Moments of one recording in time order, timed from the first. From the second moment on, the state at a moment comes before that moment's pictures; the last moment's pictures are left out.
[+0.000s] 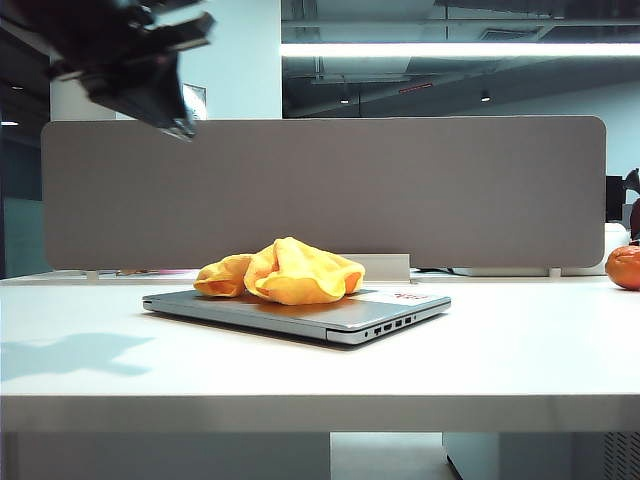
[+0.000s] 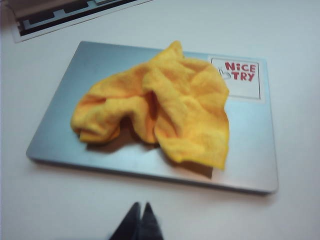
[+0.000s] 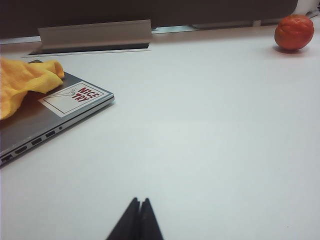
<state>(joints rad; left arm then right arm) -0.45 1.26 0.99 -0.26 0.02 0.05 0.01 0.00 0.01 -0.15 -0.07 0.07</state>
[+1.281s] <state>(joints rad) -0.45 0.66 0.54 -0.24 -0.02 -0.03 0.01 0.00 0.01 -0.15 -0.07 0.07</state>
